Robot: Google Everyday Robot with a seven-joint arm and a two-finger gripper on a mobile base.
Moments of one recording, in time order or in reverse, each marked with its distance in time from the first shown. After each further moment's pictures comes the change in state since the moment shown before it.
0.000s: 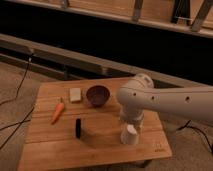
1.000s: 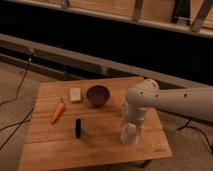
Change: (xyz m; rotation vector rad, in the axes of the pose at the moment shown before) arm -0.014 -0.005 0.057 -0.054 0.093 0.051
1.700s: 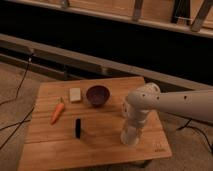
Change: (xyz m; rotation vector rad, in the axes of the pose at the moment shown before) arm -0.004 -0.003 0.013 -0.010 0.014 0.008
